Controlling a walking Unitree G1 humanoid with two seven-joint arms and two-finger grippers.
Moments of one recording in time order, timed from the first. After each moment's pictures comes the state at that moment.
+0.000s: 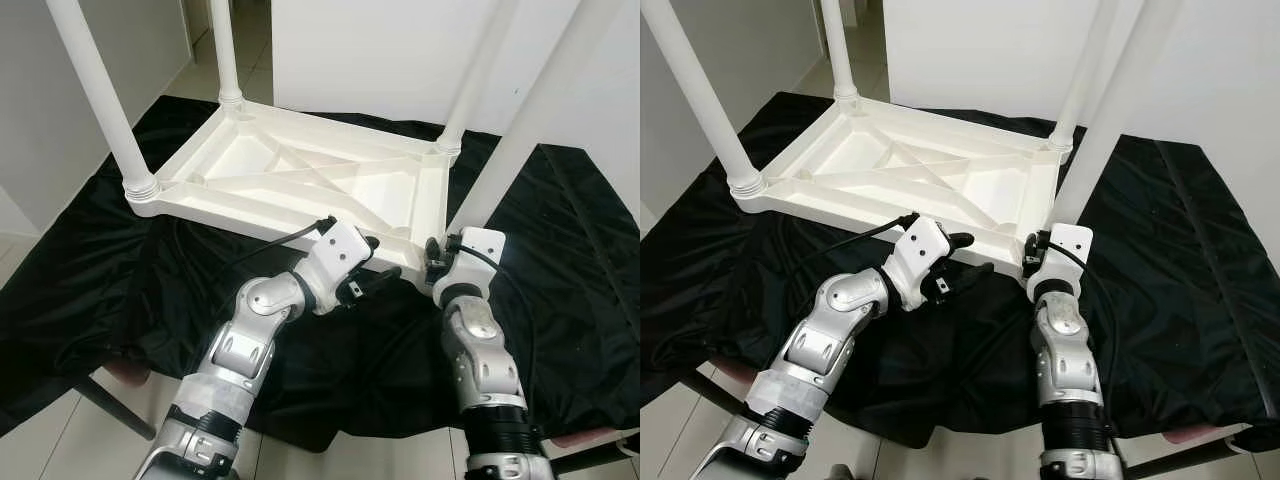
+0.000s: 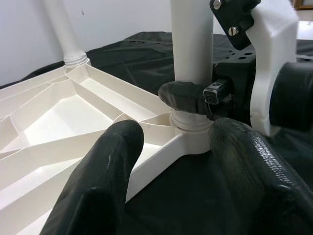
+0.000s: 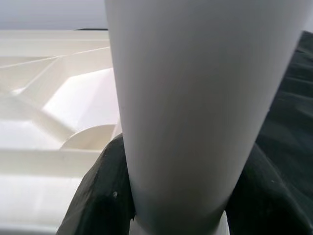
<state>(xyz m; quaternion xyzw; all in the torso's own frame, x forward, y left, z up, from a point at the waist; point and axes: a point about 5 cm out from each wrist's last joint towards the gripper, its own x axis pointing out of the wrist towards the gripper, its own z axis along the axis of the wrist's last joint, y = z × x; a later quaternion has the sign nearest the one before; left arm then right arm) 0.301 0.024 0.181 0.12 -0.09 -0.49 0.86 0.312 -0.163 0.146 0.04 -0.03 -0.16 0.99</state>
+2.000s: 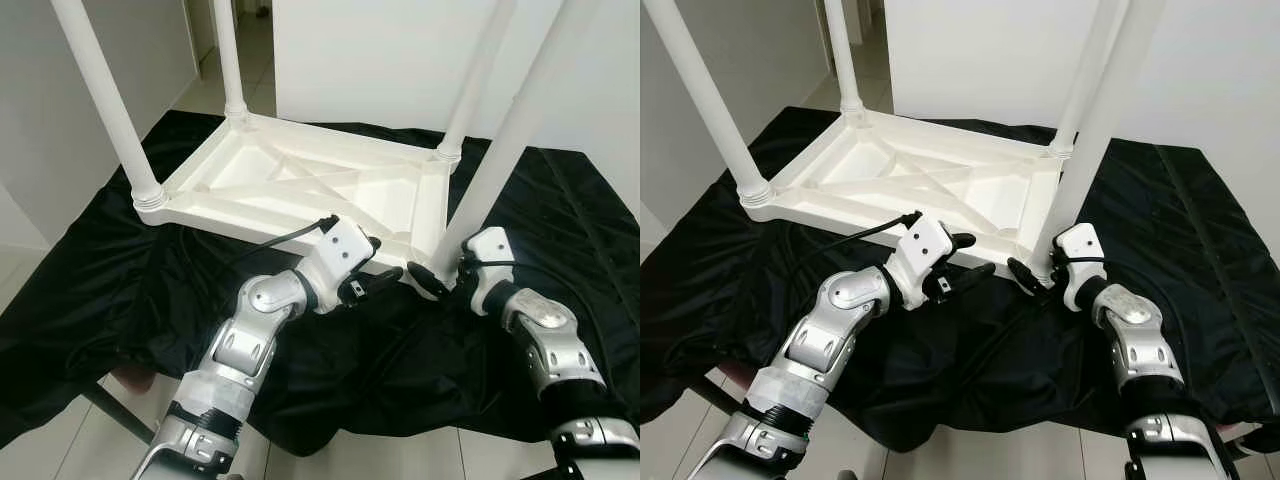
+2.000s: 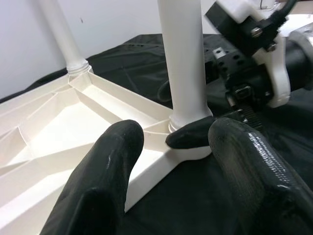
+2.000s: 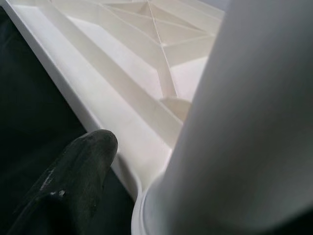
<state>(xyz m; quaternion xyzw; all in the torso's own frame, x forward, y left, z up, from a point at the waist) 0.303 0.020 0.187 0.13 -0.09 -0.49 0.86 0.336 -0.218 0.145 -0.14 0.01 0.28 0.95</state>
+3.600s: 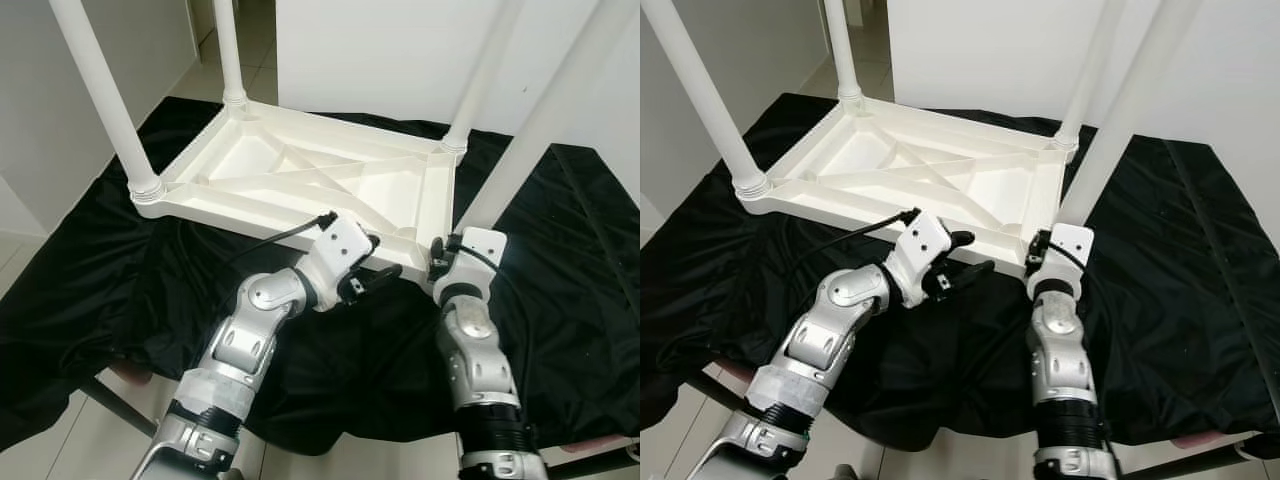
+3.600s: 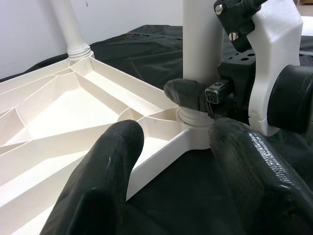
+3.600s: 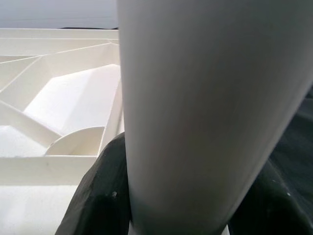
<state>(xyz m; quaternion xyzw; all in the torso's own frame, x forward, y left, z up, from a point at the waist) 0.303 0.023 0.184 0.12 -0.08 -0.49 0.86 0.315 -0.170 0.145 0.03 -0.03 -0.19 0.98</state>
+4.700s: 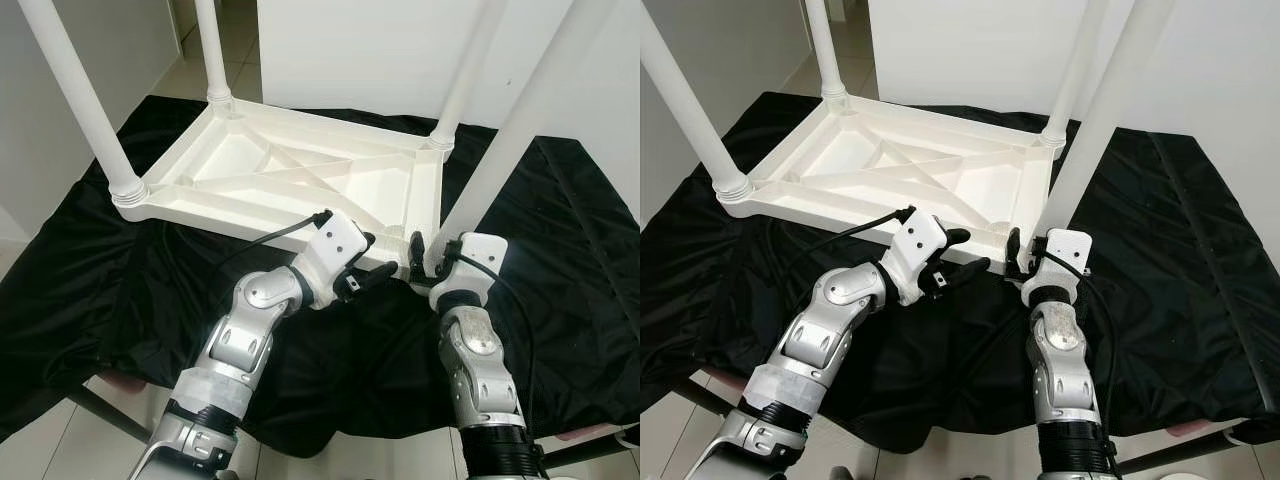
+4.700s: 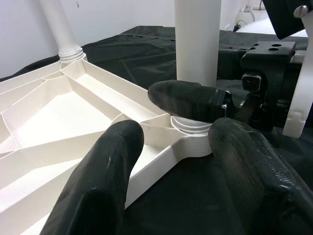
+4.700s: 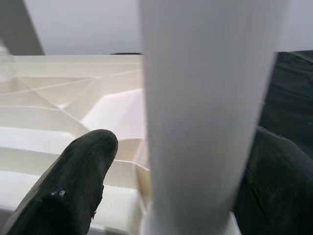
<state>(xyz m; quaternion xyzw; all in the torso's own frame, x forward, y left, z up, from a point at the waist) 0.305 0.027 0.185 0.12 -0.08 -0.48 0.87 0.303 -0.163 0.154 0.04 -0.09 -0.03 0.99</state>
